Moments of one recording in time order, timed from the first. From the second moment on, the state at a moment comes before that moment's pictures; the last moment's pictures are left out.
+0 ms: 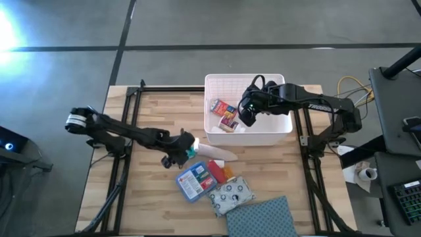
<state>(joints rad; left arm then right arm) -0.07 1.41 0.71 -0.31 -0.06 0.82 -0.14 1.54 1.68 -1.30 0.51 0.49</state>
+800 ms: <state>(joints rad) -0.04 1.56 0.76 -0.19 -0.23 0.90 -0.14 1.54 1.68 -1.30 0.49 0.53</state>
